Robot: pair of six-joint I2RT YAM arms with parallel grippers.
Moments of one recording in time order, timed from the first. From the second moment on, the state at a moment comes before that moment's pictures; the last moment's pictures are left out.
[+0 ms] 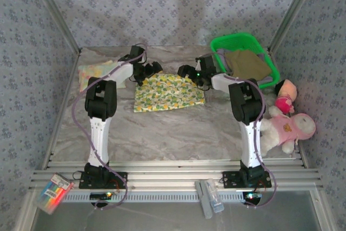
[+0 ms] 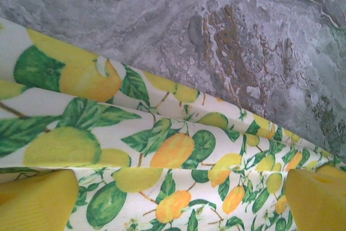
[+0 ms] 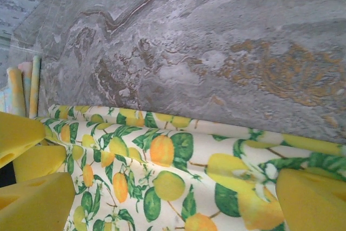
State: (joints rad) left arm -0.27 2.30 1.84 -0.58 0.35 -0.75; right arm 0.32 2.19 1.48 0.02 -0.36 0.65
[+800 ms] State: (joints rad) left arm -0.25 2.30 1.90 -0.69 0.32 -0.72; right arm 0.28 2.01 1.38 -0.14 -0.36 0.62
